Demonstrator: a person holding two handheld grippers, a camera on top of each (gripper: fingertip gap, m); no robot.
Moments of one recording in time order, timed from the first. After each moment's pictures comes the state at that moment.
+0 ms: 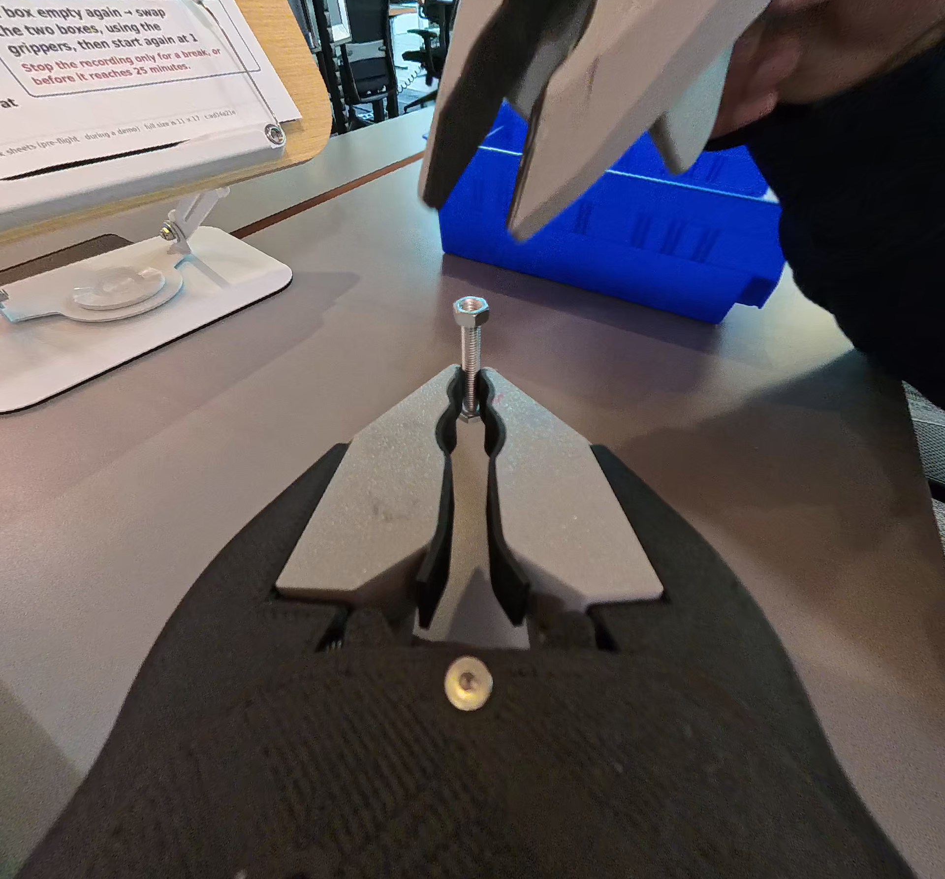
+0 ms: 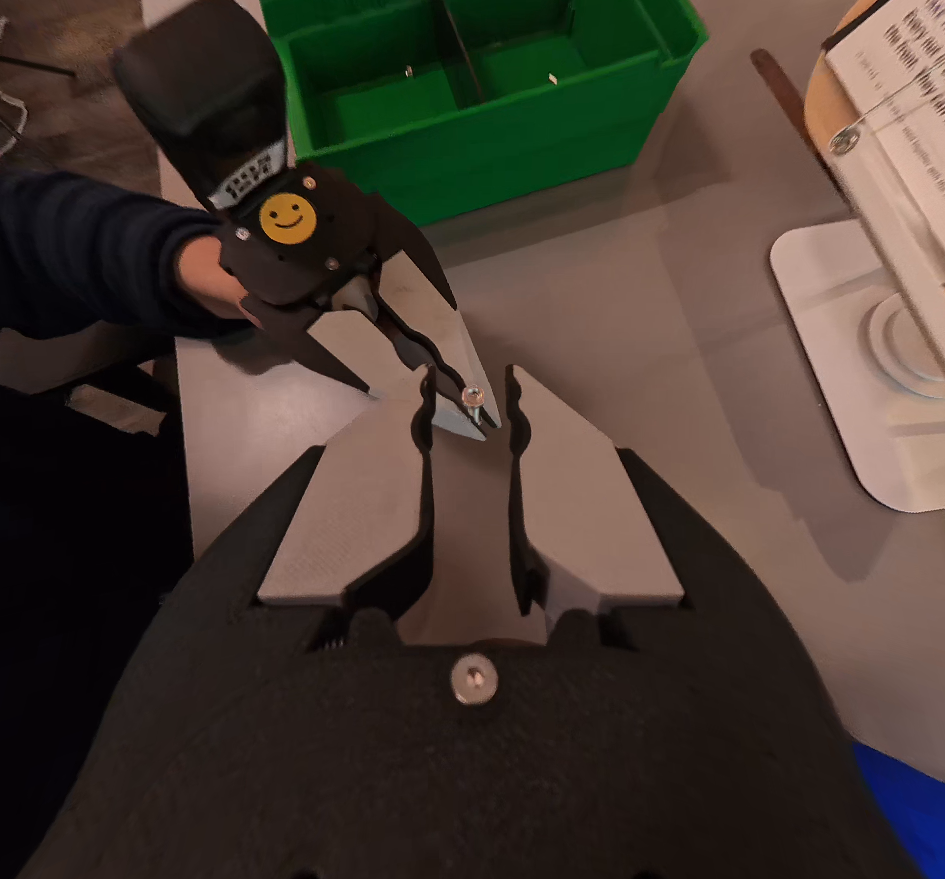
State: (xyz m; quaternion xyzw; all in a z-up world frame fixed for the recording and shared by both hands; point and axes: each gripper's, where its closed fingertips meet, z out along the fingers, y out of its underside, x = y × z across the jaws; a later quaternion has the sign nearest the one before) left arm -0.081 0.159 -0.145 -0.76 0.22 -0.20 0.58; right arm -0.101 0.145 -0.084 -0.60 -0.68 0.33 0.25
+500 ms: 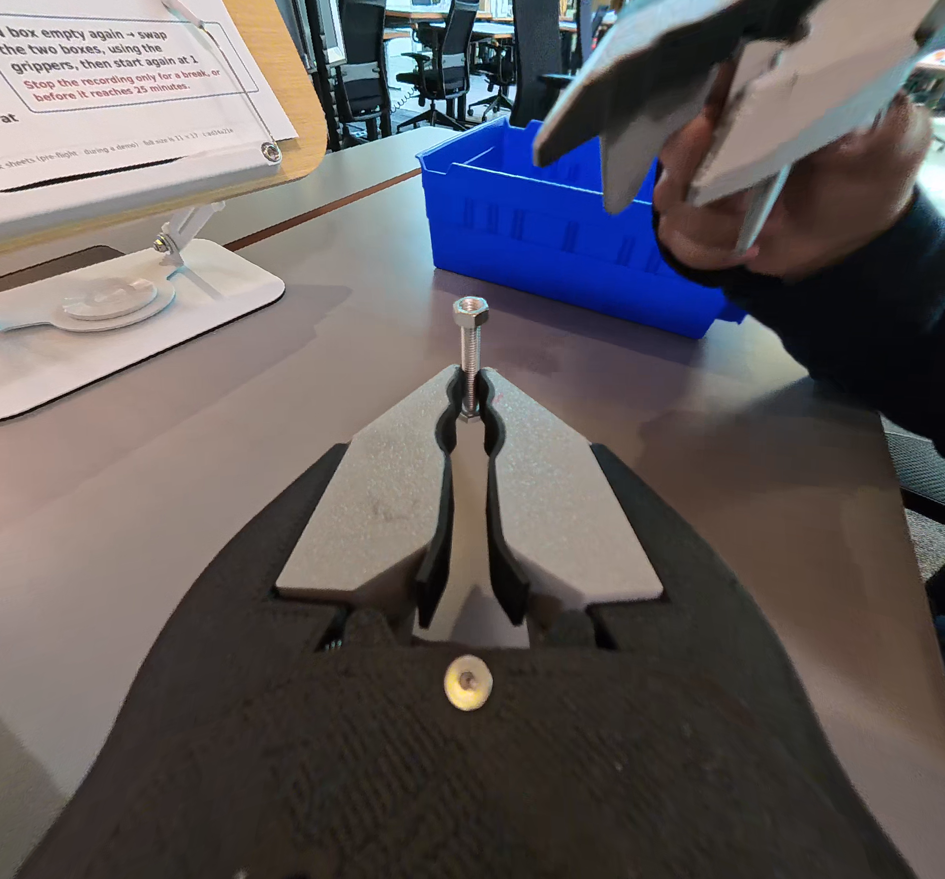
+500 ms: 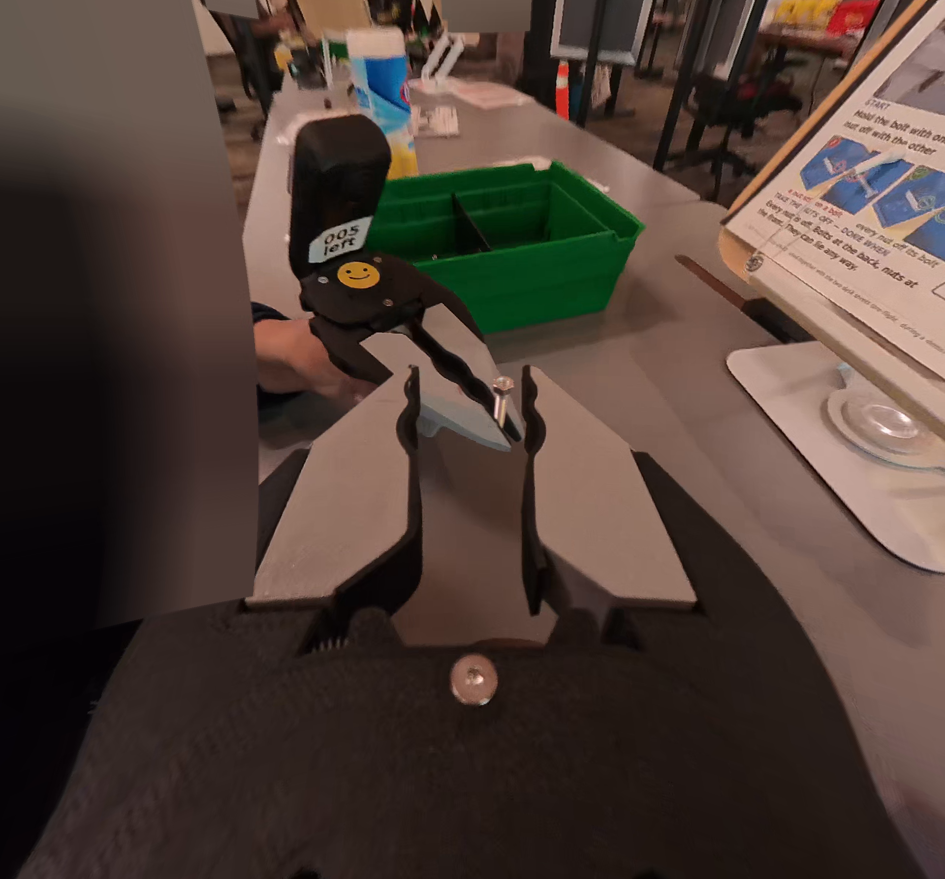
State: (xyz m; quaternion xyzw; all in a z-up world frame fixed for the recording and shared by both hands) left arm -0.078 0.156 -0.138 -0.75 0.22 -0.21 0.59; right arm -0.065 0.131 -0.067 -0.51 -0.60 0.47 0.39
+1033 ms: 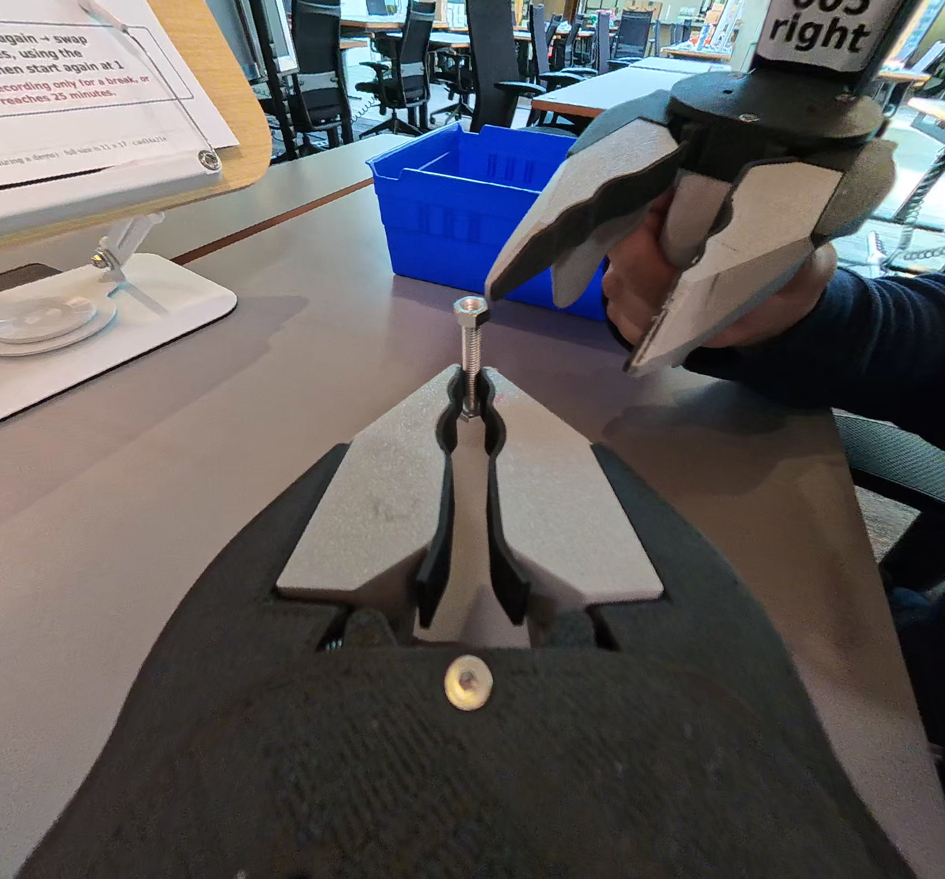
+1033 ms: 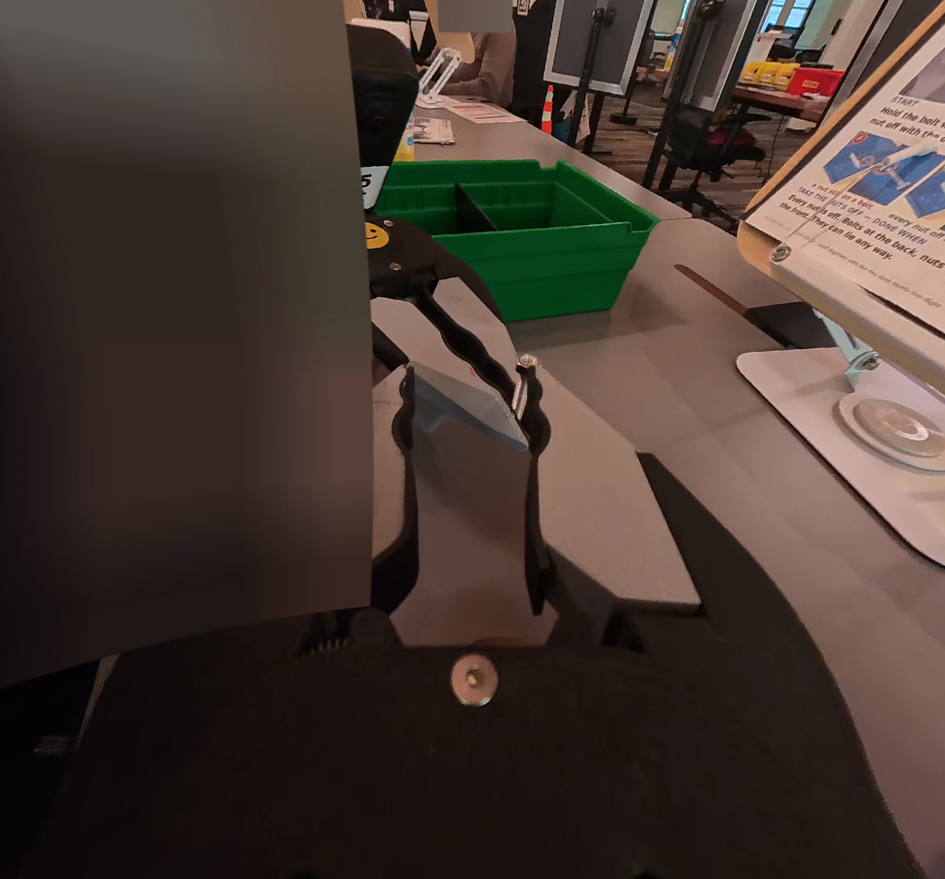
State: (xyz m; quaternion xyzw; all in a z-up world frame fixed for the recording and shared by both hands) left arm -0.059 0.147 -0.138 -0.73 0.25 -0.24 0.59; right arm -0.067 0.111 -0.101 -0.49 -0.60 0.46 0.43
